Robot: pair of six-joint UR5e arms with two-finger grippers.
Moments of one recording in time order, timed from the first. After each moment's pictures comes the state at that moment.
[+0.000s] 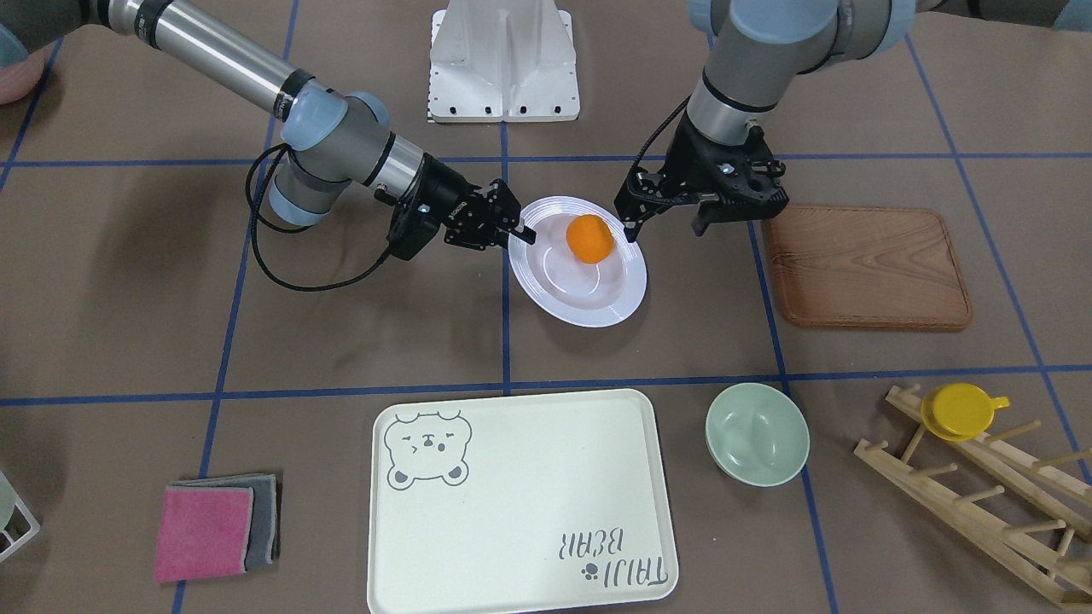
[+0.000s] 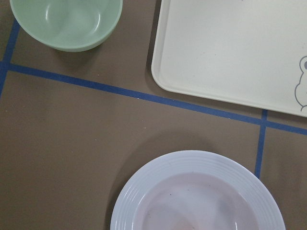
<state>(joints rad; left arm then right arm) -0.76 -2.07 -1.94 -1.58 -2.04 -1.27 0.43 -1.00 1.33 -0.16 1.76 1.60</state>
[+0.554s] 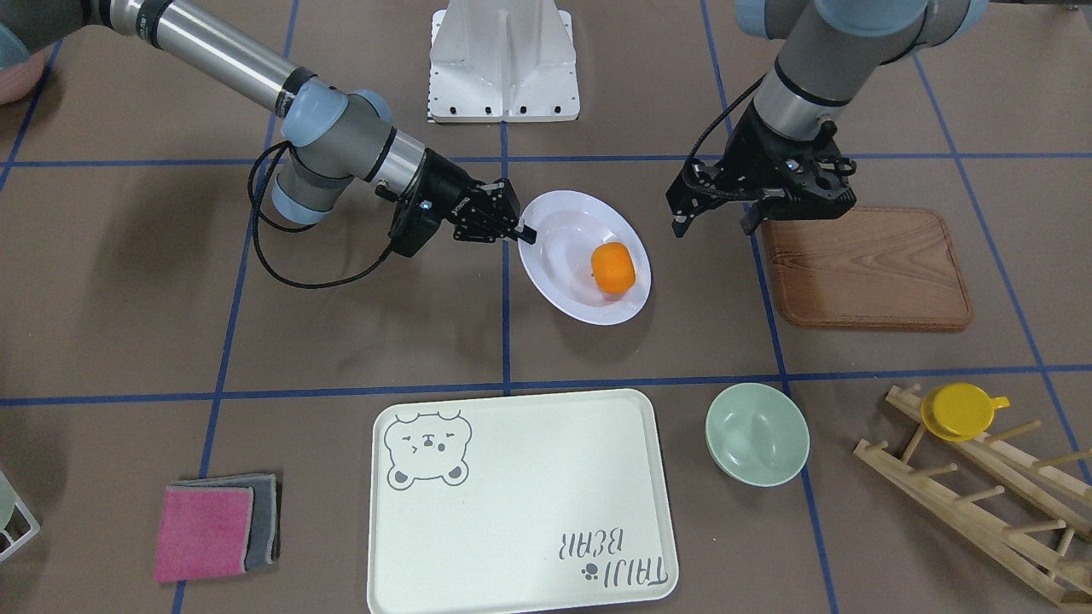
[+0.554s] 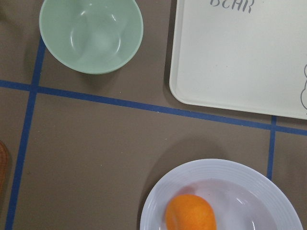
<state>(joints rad) -0.83 -2.01 -1.98 -1.58 -2.11 -1.16 0.44 -1.00 1.34 -0.14 1.76 1.65</state>
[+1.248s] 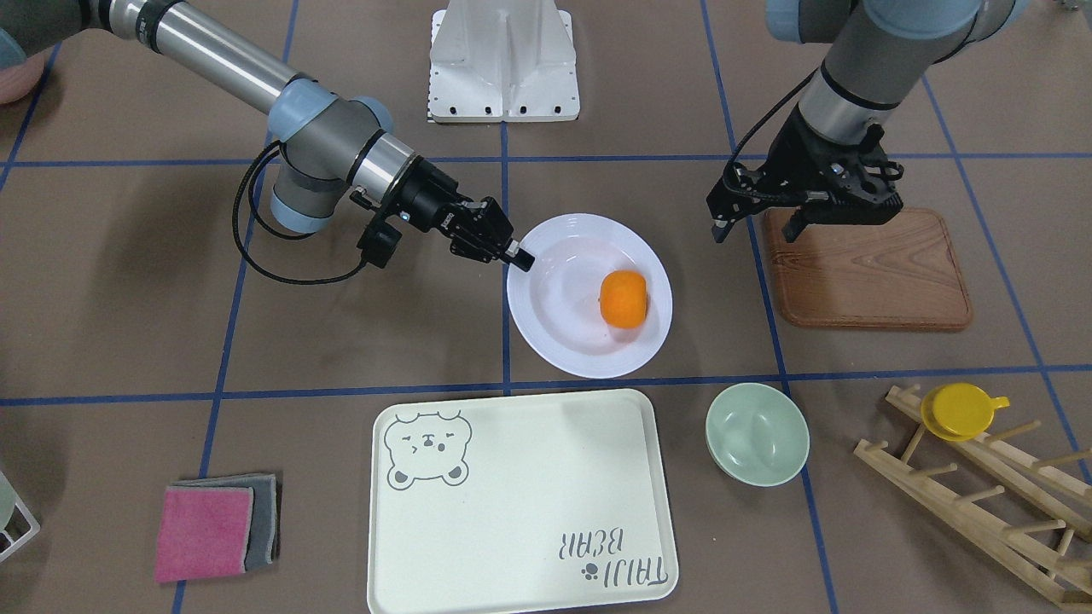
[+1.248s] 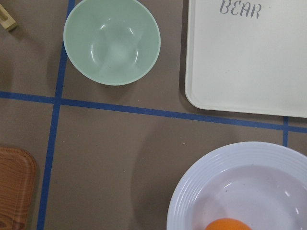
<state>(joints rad) -0.89 -1.95 -1.98 -1.58 -2.11 -1.03 0.47 -0.97 1.31 -0.05 1.47 1.91</state>
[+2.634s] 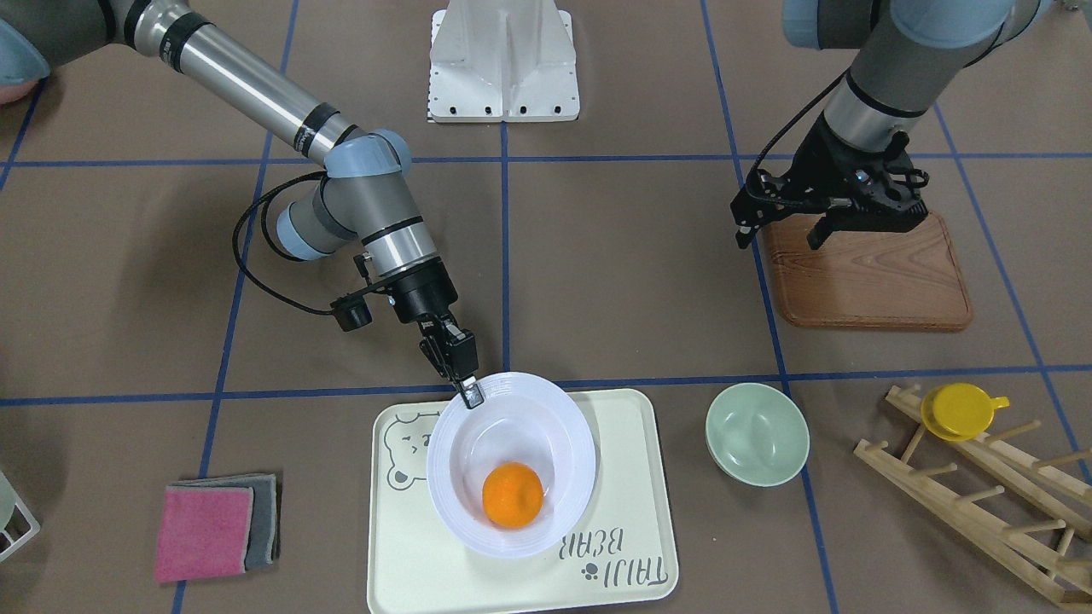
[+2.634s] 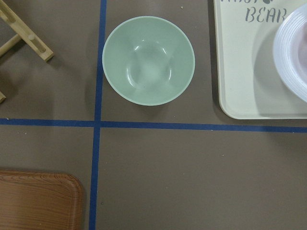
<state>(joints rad) -0.91 -1.93 -1.98 -1.58 -2.11 -0.98 0.50 -0.86 1.14 -0.40 1.14 2.06</state>
